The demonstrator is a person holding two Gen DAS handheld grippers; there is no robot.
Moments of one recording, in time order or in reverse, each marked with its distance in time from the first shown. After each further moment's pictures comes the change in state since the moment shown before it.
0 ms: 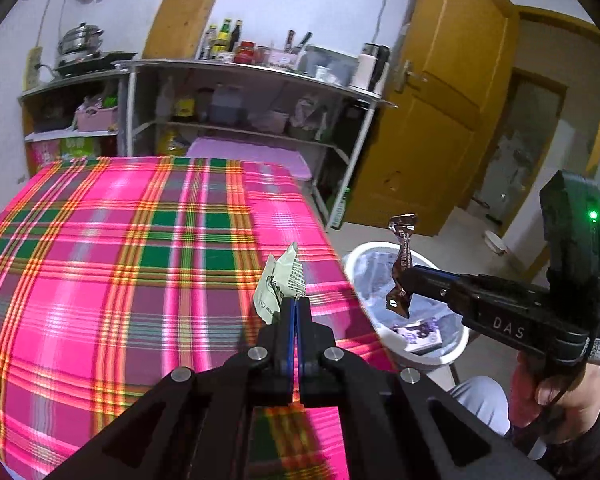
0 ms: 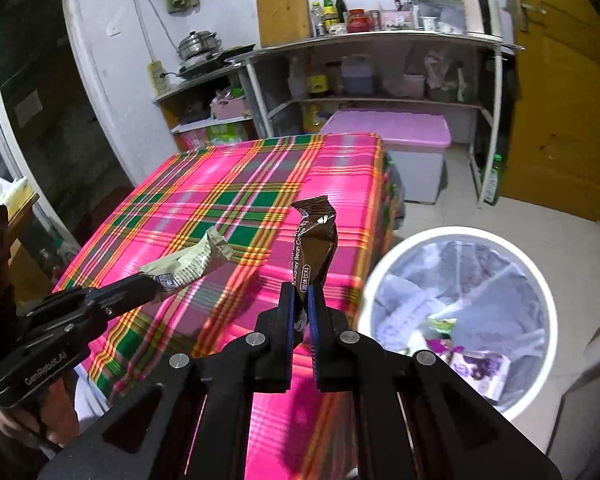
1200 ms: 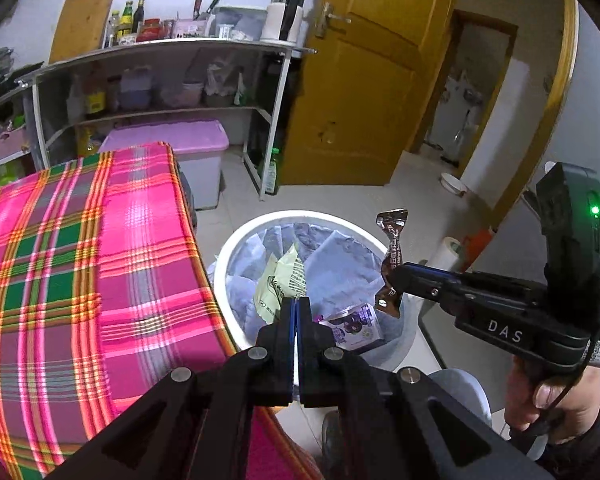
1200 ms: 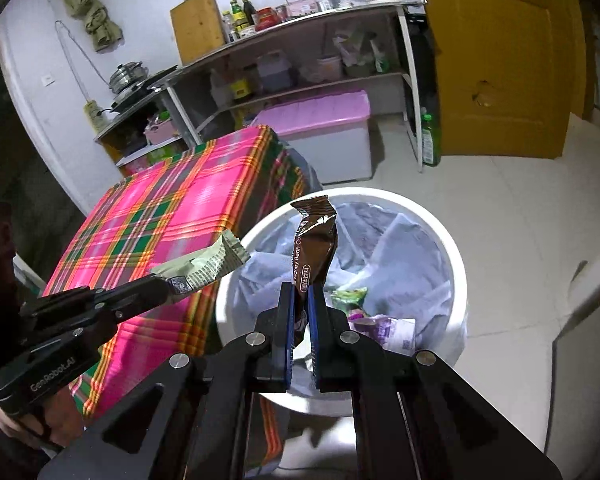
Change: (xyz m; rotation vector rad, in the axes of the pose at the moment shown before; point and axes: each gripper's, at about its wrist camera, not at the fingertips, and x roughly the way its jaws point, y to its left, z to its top) left arm 0.100 -0.119 0.007 0.175 0.150 -0.149; right arm -0.022 -0.127 -0.032 0.212 0.004 -0.100
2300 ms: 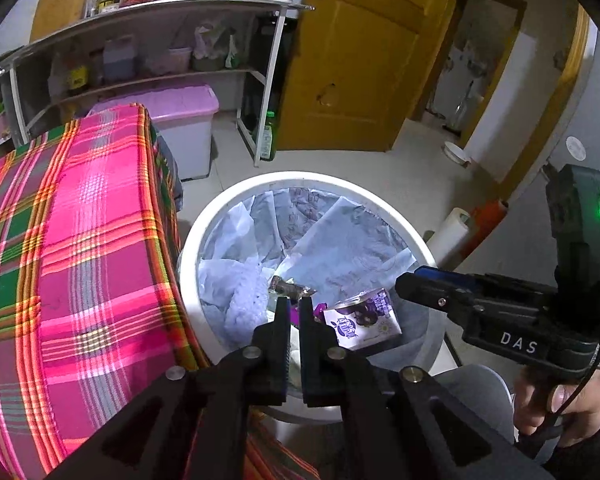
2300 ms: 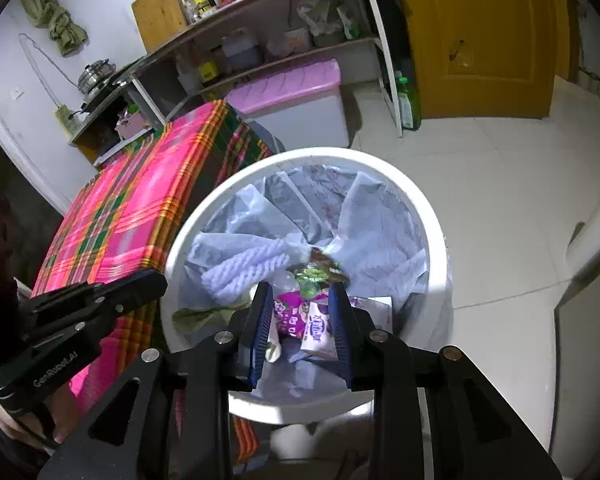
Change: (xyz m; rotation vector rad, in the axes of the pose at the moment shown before) left arm 0.068 -0.003 0.001 0.012 0.116 -0.003; right arm 0.026 -0.035 -0.008 0.088 0.074 -0.035
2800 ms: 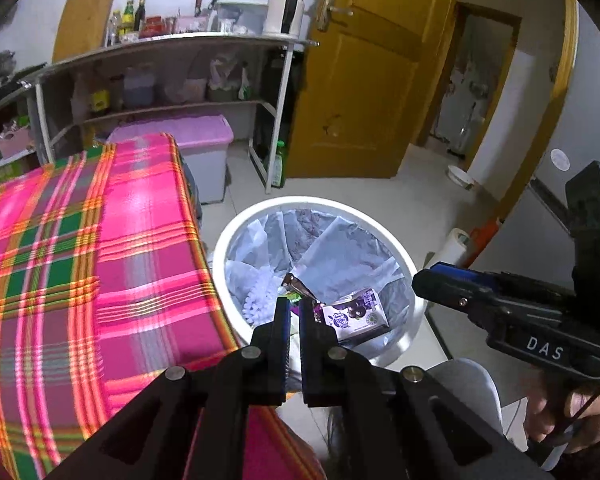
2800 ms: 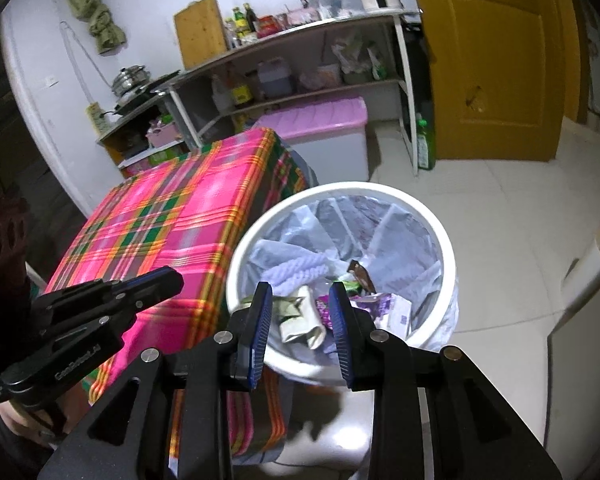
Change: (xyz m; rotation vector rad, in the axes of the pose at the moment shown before) left arm -0.071 -0.008 -0.025 -0.002 -0.116 0.047; right arm -0.062 0.051 -0.023 -0.105 -0.118 0.024
